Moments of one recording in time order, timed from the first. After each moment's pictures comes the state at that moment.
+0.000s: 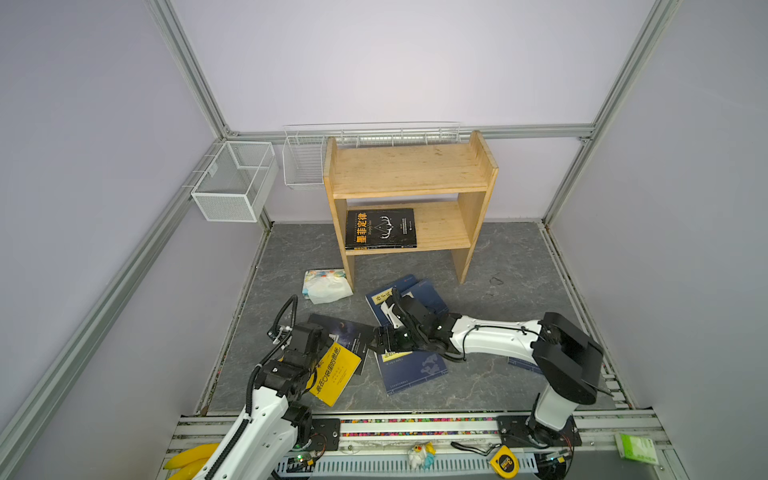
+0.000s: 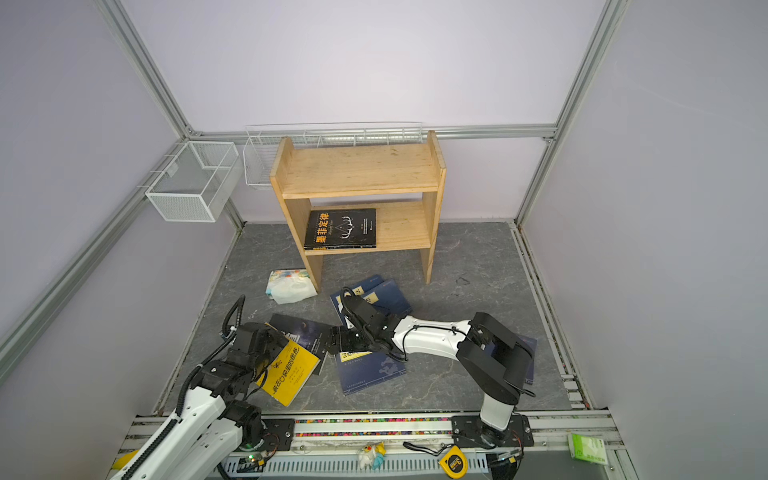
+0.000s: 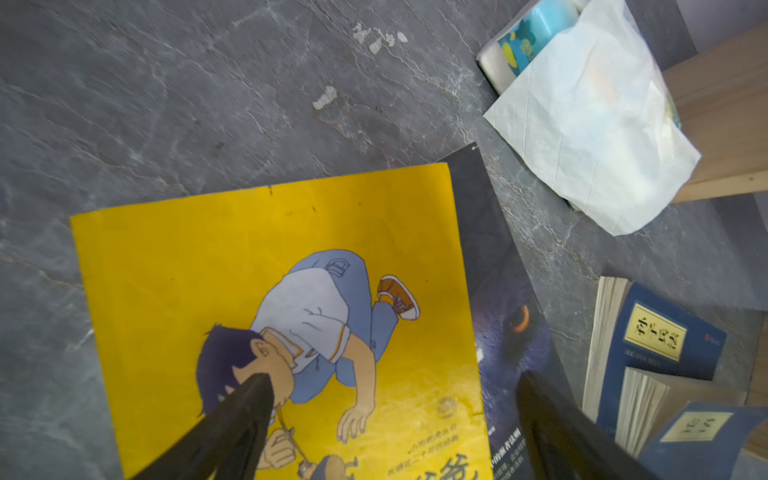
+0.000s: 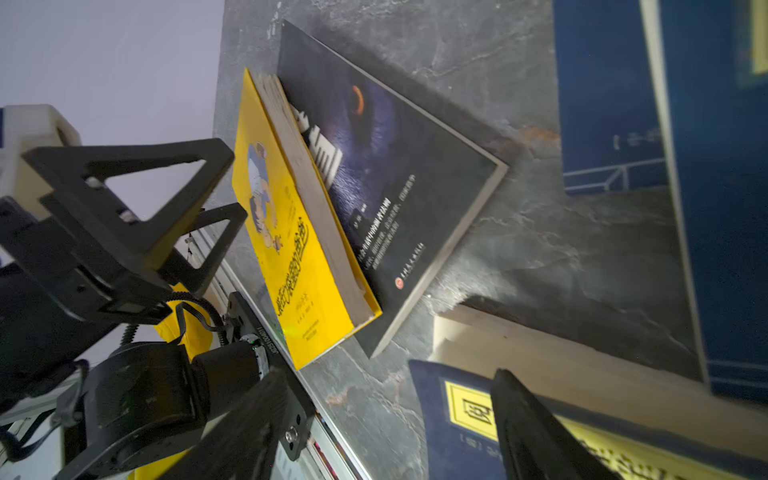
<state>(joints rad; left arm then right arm) -0.35 0.64 0.37 -0.66 -0.27 -1.14 1.04 1.76 1.06 -0.07 -0.29 0.87</state>
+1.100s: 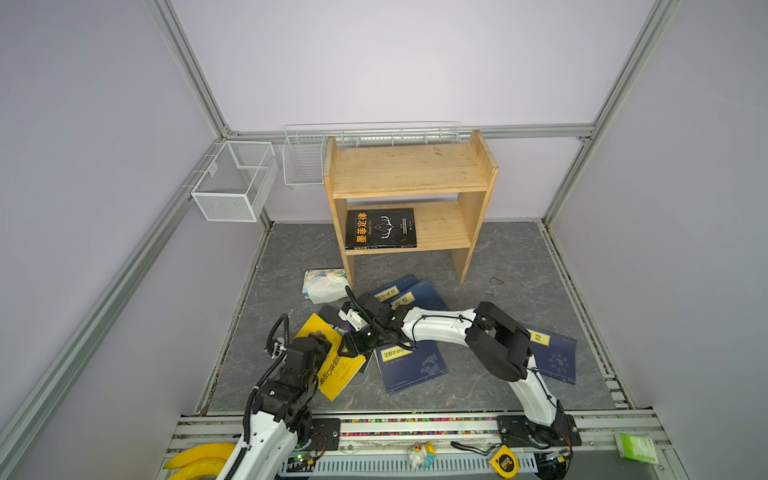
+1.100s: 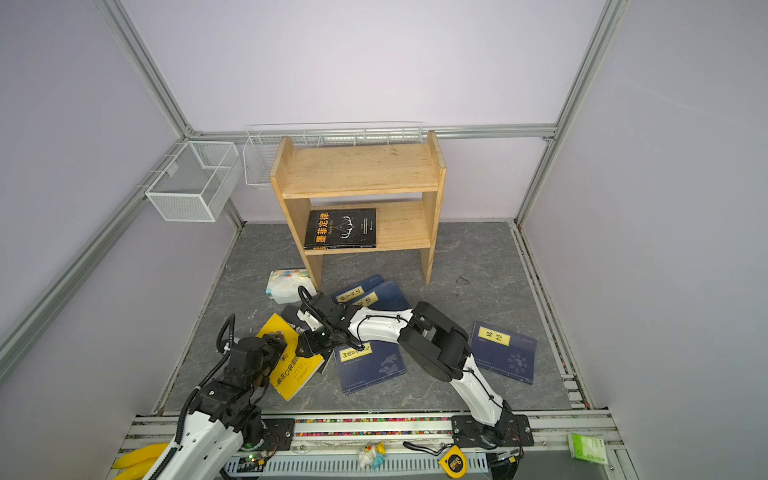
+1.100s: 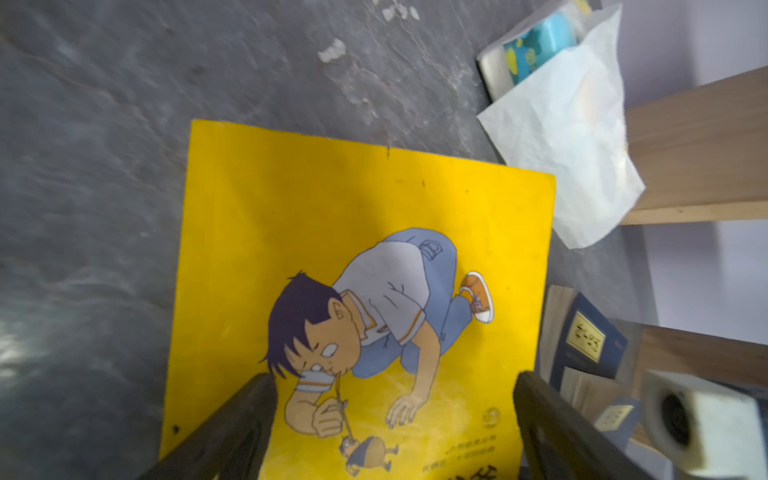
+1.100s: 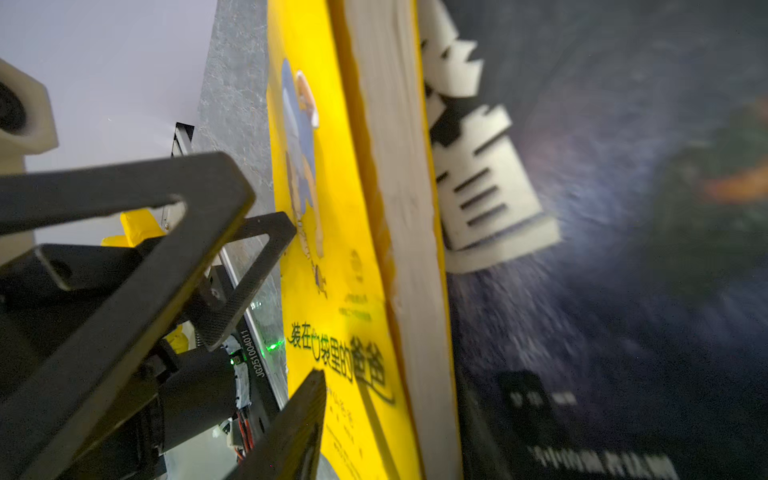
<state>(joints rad) -0.34 0.41 0.19 -0.53 -0.19 -1.29 1.08 2.18 1.51 -0.23 -0.47 0.62</state>
